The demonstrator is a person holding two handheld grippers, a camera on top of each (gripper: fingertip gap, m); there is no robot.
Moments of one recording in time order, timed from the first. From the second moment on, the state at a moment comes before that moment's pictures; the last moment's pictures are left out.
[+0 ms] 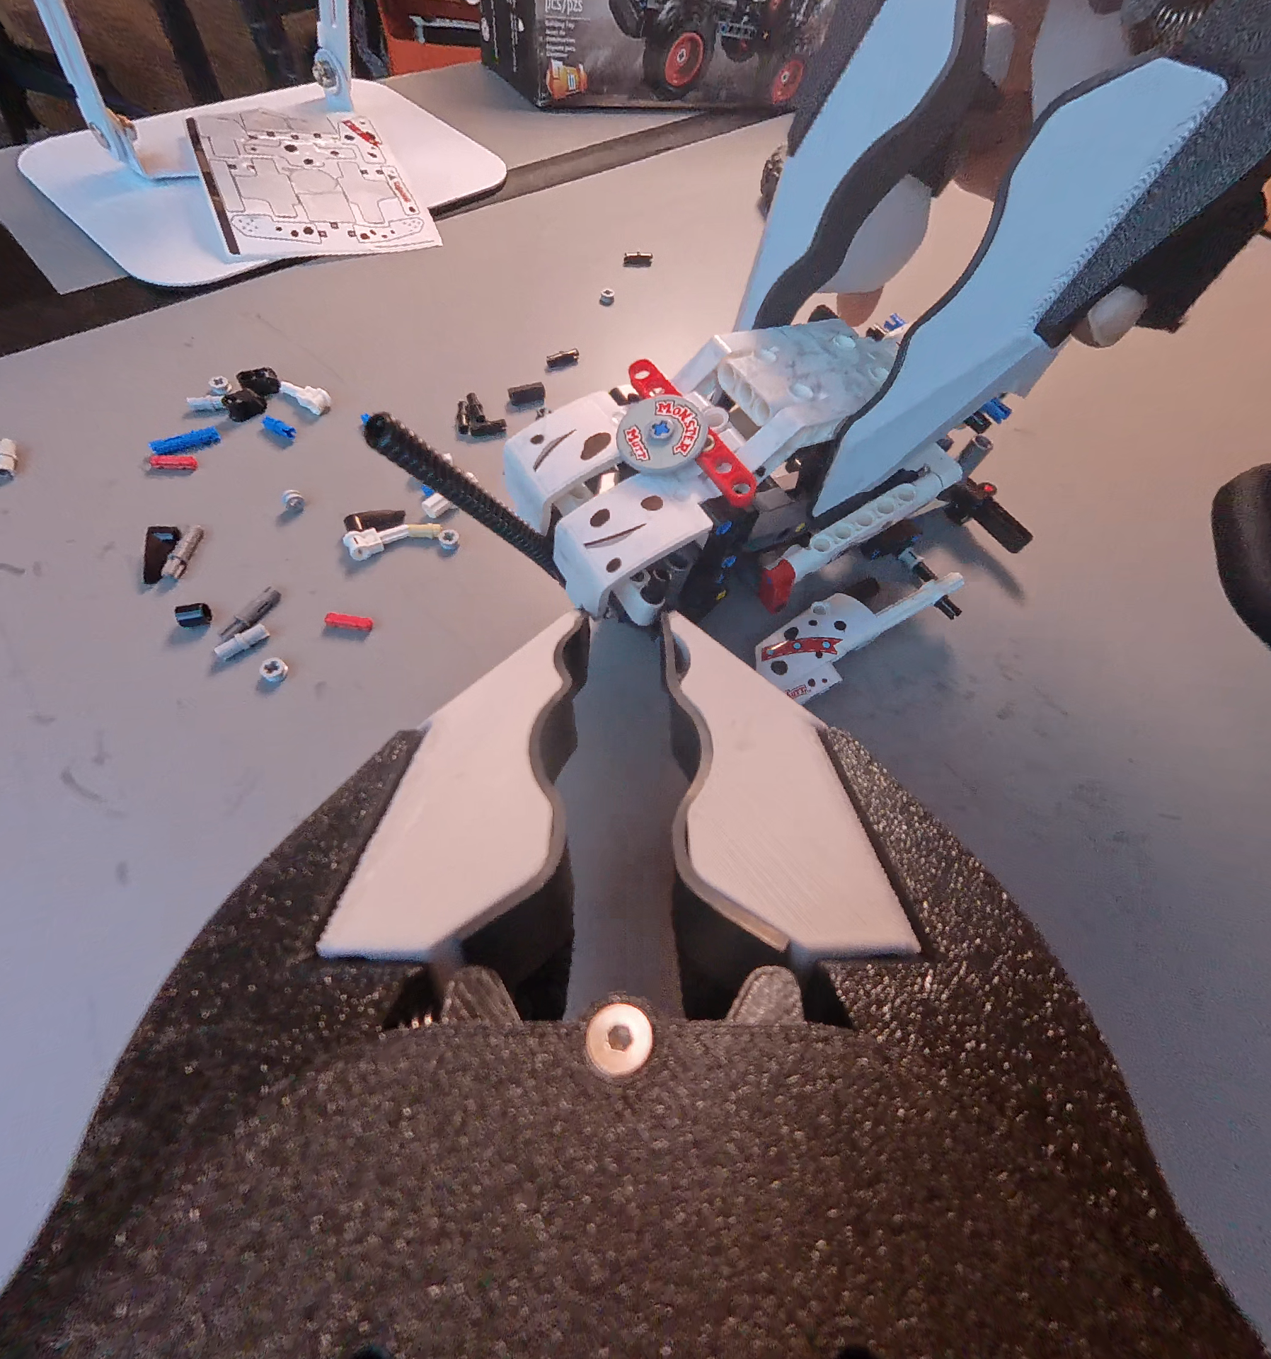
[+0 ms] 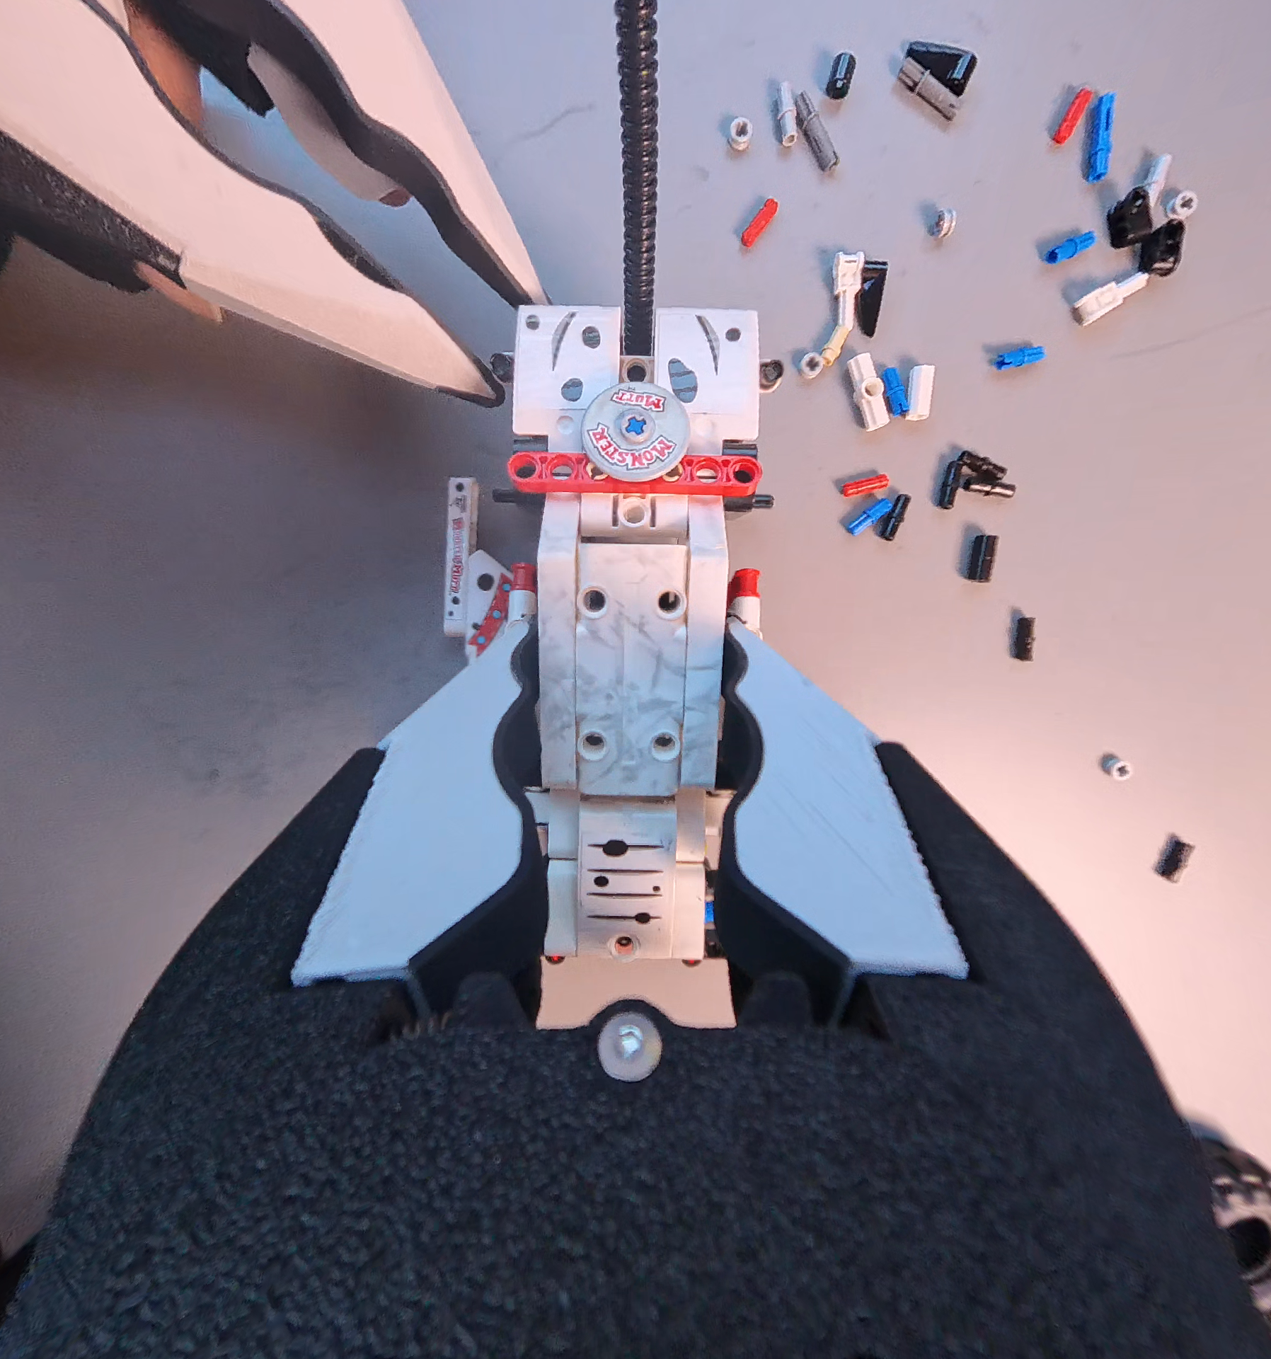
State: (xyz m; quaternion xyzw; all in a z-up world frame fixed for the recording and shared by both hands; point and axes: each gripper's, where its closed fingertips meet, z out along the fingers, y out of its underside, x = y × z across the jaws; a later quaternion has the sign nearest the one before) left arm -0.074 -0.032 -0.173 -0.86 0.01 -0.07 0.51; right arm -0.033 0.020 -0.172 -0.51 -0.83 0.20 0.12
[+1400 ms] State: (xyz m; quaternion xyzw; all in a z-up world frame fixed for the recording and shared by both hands) left arm -0.065 -0.025 -0.170 -0.84 -0.11 -0.09 0.53; right arm -0.024 0.016 -0.170 -0.52 -0.80 0.26 0.15
